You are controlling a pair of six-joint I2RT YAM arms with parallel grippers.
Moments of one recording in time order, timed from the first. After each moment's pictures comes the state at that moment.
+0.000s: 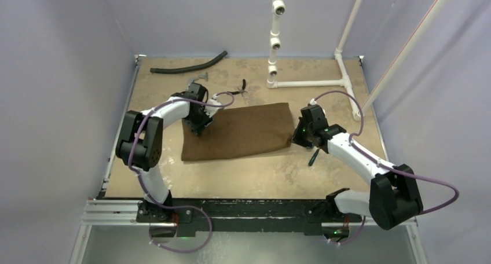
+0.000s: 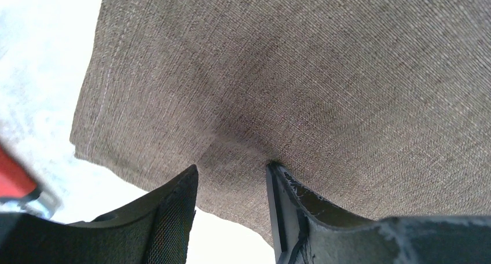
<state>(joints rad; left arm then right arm) -0.27 1.82 1.16 -0.64 -0.01 0.57 0.40 1.25 0.73 -0.43 0.01 0.76</state>
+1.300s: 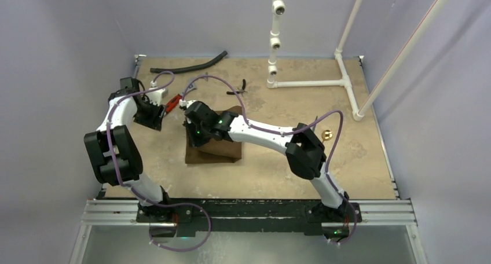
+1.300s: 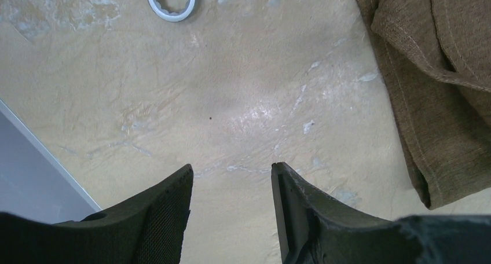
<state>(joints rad) 0.27 1.64 1.20 -0.80 0.22 0.60 1.10 2.15 1.87 -0.50 -0.06 0.54</state>
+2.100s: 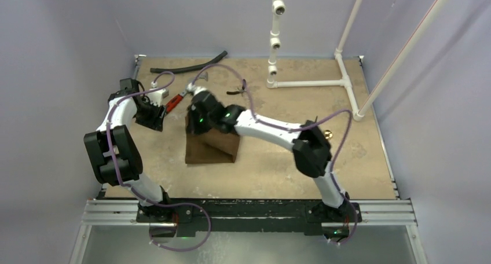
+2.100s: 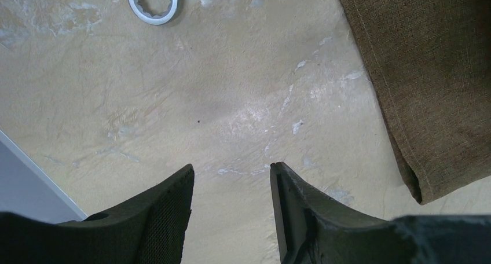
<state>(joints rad) 0.29 1.64 1.18 -0.80 0.27 0.62 1.00 2.04 1.80 -0.37 -0.02 0.67</state>
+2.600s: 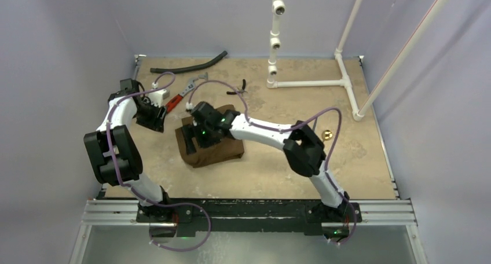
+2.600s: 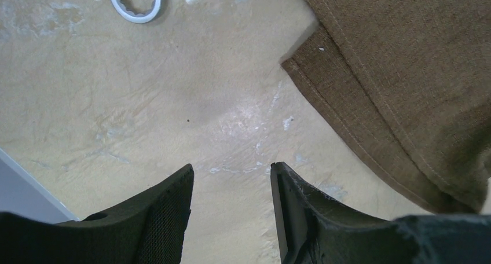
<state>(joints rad) 0.29 1.64 1.18 -0.82 0.28 0.63 1.08 2.22 1.84 -0.55 -0.18 0.58</state>
